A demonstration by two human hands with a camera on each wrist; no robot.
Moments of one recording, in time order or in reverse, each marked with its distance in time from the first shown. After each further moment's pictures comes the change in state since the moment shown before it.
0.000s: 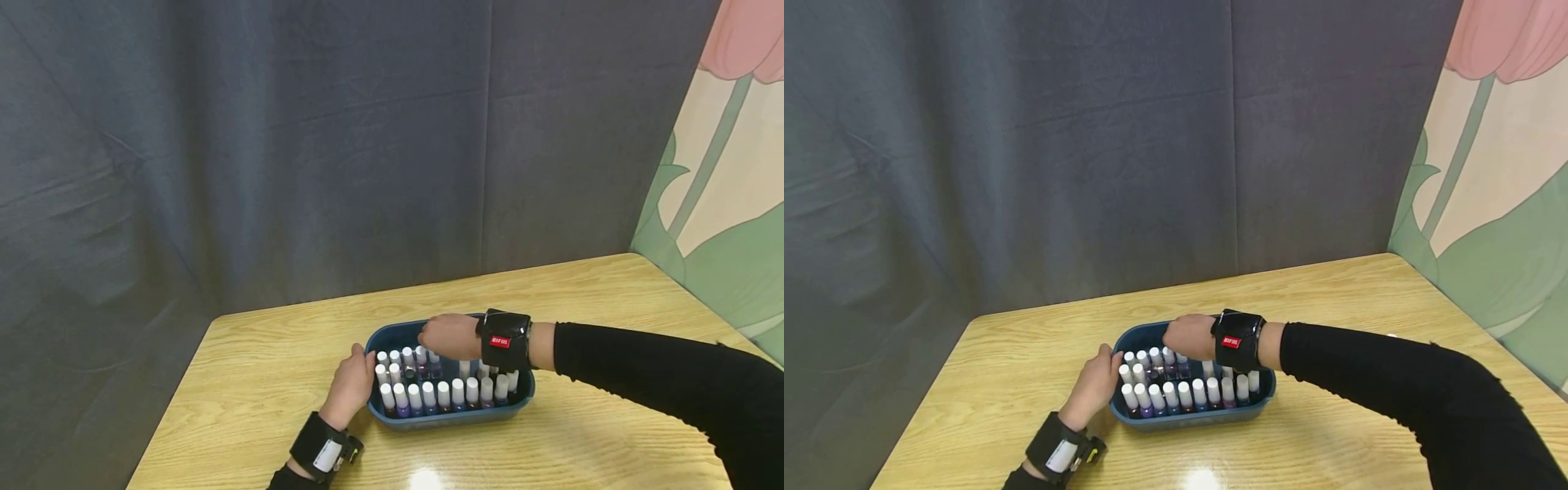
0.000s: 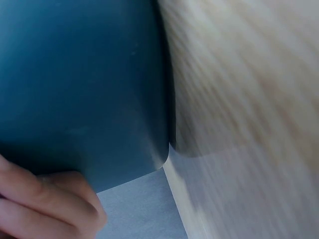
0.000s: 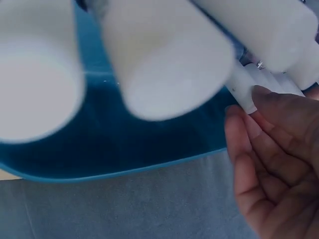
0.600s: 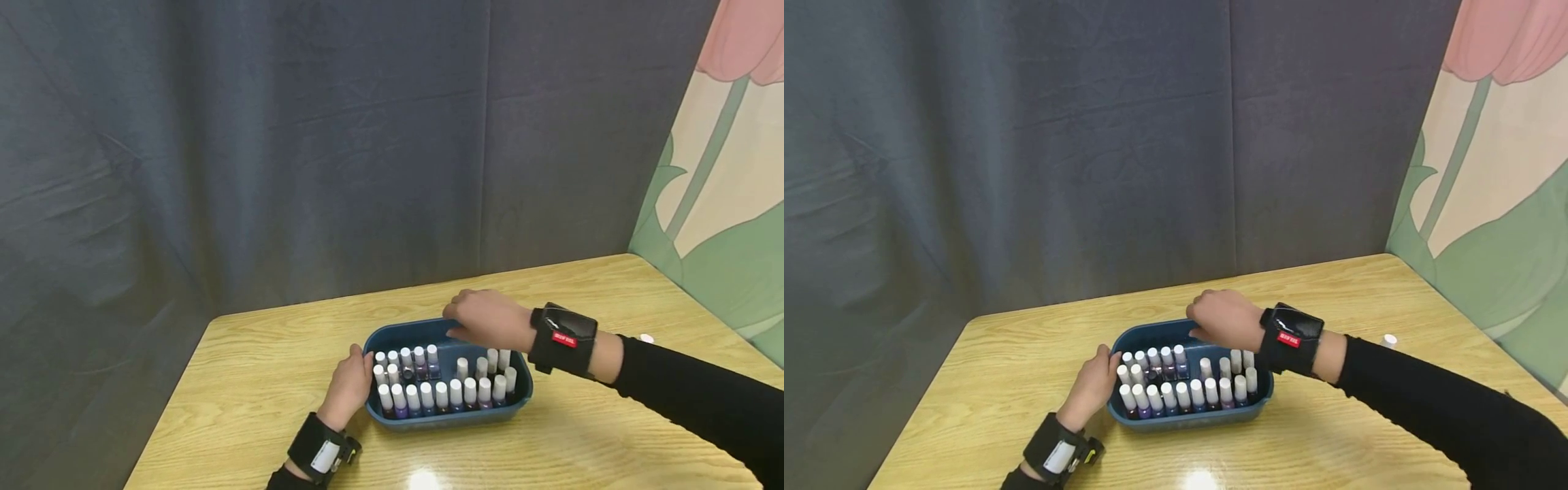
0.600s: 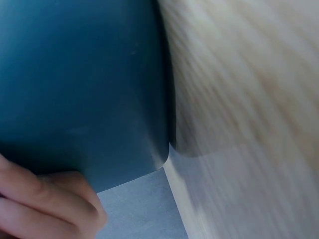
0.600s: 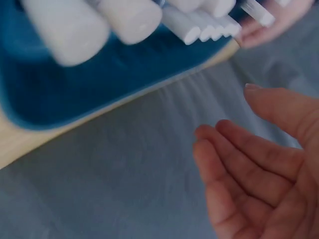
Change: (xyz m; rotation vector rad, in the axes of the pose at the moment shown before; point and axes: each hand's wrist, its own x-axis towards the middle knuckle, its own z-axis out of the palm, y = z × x) left_hand 0.000 -0.001 0.001 0.014 0.021 0.017; right_hand -0.050 0.011 -0.022 0.128 0.302 0.239
